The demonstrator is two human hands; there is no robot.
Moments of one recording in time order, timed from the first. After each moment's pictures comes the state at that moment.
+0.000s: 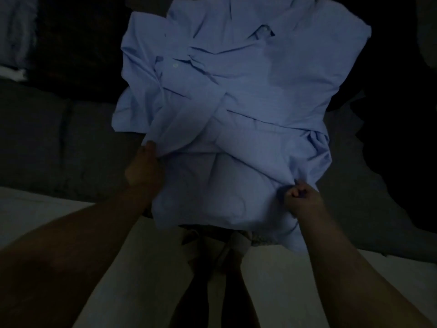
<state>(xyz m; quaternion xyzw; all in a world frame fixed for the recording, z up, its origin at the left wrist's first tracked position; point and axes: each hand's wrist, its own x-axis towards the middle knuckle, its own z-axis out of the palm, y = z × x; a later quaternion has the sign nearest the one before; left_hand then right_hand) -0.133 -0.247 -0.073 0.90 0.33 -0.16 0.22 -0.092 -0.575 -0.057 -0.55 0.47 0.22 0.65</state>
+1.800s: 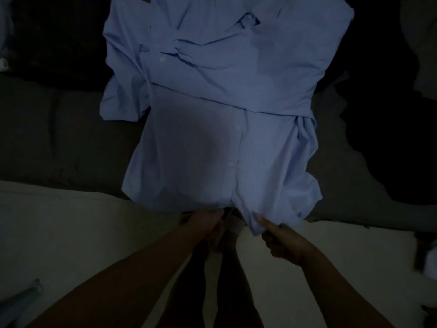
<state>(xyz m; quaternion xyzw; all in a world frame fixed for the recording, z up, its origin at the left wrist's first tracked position) -0.217 -0.390 -0.053 0.55 0.43 -0.45 0.55 -0.195 -0.601 -0.016 -0.58 0.34 0.57 0.47</state>
